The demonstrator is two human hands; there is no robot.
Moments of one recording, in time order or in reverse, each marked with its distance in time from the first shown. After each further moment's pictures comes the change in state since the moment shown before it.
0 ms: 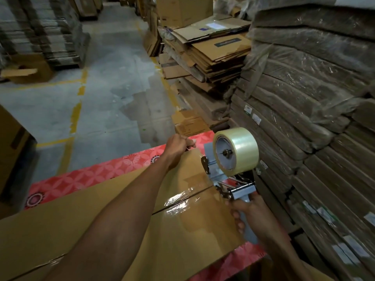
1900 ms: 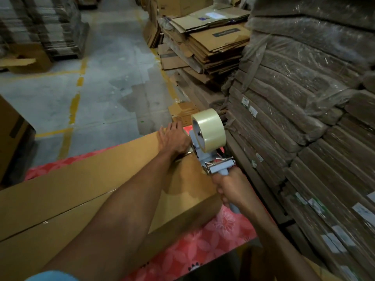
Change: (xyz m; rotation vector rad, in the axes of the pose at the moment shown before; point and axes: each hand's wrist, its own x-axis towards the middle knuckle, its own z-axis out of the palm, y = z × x) left_hand -0.003 -0.020 0.035 0.915 0.147 0.258; right_hand 0.010 -0.024 0.001 -0.319 0.082 -0.020
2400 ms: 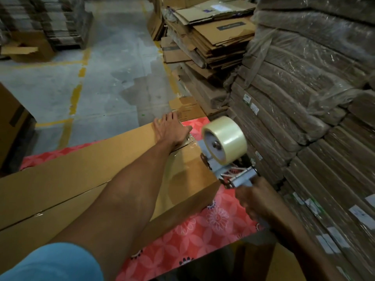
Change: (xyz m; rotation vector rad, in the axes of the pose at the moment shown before) left_hand 0.020 0.005 0.011 0.010 0.061 -0.105; right_hand -0.019 0.029 -0.063 -0.021 -0.105 0.140
